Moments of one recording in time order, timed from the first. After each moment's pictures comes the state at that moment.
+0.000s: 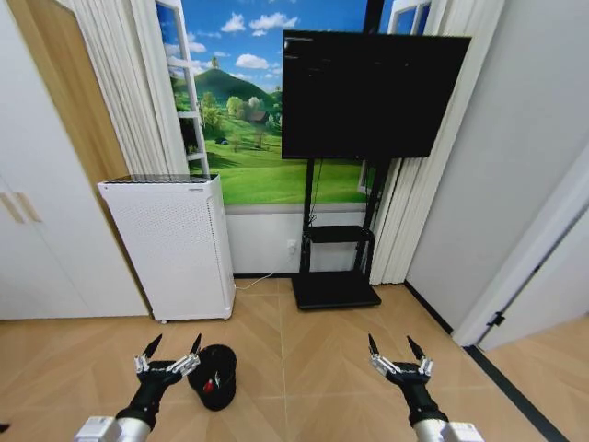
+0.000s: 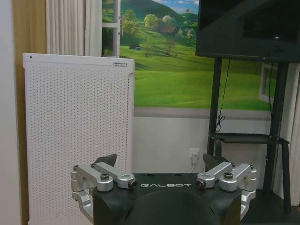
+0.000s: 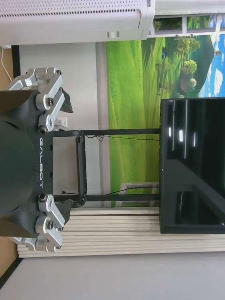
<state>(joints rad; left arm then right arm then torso) 1.91 -1.29 -0.76 -2.39 -0.41 0.08 -0.02 -1.87 1.36 0.63 2.28 0.24 0.10 0.10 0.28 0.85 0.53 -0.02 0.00</state>
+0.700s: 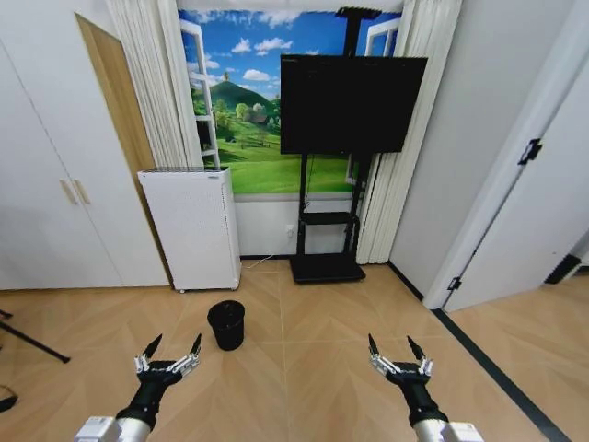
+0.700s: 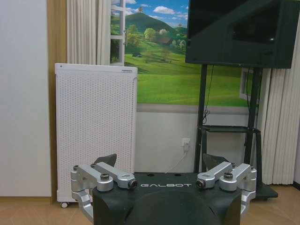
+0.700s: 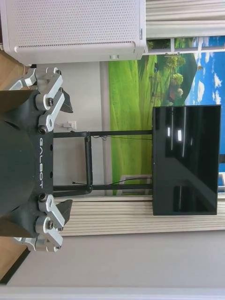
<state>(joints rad) 1.91 -1.29 -0.76 -2.40 -0.41 0.08 -0.02 -1.87 1.36 0.63 2.28 0.24 0.10 0.10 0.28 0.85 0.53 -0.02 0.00</state>
